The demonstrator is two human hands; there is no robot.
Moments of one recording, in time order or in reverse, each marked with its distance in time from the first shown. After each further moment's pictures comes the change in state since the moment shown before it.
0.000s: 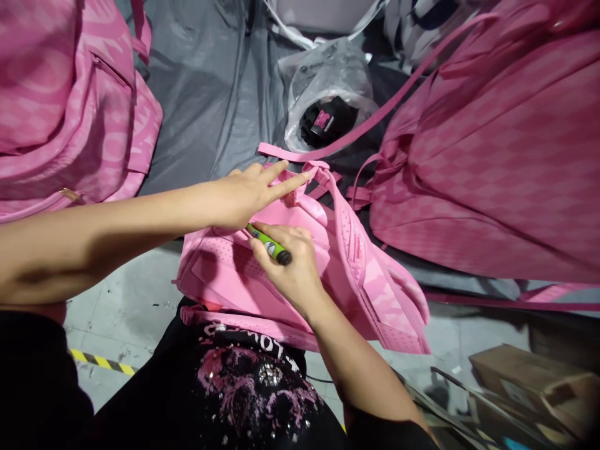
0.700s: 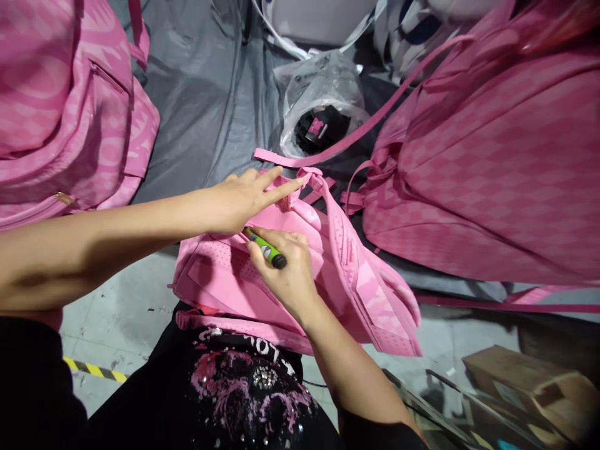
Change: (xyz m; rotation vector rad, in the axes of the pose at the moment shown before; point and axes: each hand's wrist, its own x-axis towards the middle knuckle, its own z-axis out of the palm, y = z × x) left_hand -0.009 0.012 -0.022 -0.020 -0.055 -0.035; right_hand 0.001 0.002 0.000 0.059 0.020 0.005
